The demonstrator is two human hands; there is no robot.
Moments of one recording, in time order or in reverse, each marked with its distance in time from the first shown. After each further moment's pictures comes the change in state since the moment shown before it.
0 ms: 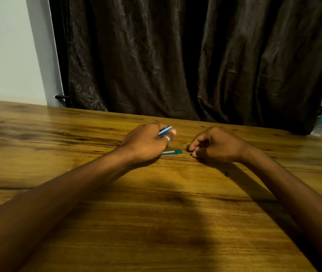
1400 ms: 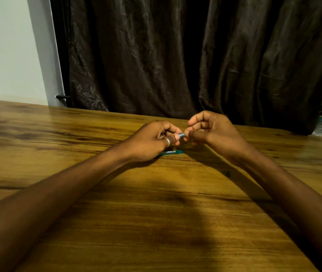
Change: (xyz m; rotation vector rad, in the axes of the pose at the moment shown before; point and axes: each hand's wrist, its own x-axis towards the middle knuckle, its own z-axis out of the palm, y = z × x) left_hand 0.002 -0.003 -0.002 -0.396 -0.188 0.177; right_hand -0.001 -0.022 0.006 0.756 0.198 -0.064
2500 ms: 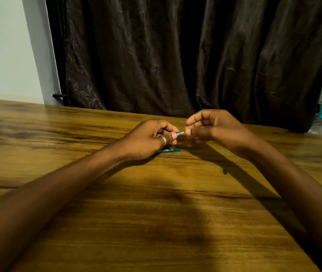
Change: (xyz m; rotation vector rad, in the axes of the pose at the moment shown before) left_hand -0.003 0.001 -0.001 -0.007 -0.014 0.003; right_hand -0.003 -0.014 -0.019 -0.133 -0.071 0.115
